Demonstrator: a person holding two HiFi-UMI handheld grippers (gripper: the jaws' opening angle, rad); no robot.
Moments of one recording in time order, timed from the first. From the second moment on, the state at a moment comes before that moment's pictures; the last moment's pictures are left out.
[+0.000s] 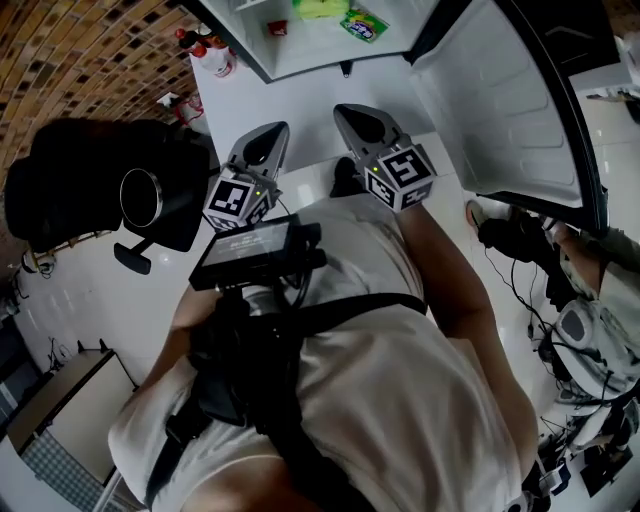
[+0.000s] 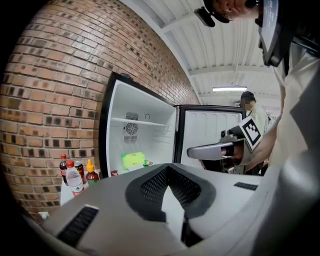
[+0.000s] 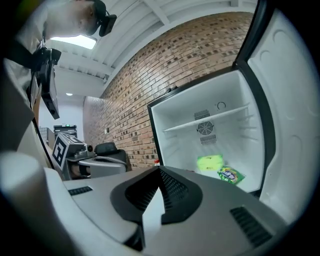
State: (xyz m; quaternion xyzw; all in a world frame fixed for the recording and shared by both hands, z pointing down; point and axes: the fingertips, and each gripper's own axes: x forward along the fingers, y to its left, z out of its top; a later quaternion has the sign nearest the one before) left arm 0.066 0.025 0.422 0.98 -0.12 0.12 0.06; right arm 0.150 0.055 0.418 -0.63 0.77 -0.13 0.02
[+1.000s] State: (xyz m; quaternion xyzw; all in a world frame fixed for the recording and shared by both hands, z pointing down) left arm 0.206 -0.057 0.488 0.95 -0.09 0.28 -0.12; right arm 0.239 0.006 0.455 -0.63 0.76 -0.17 0.06
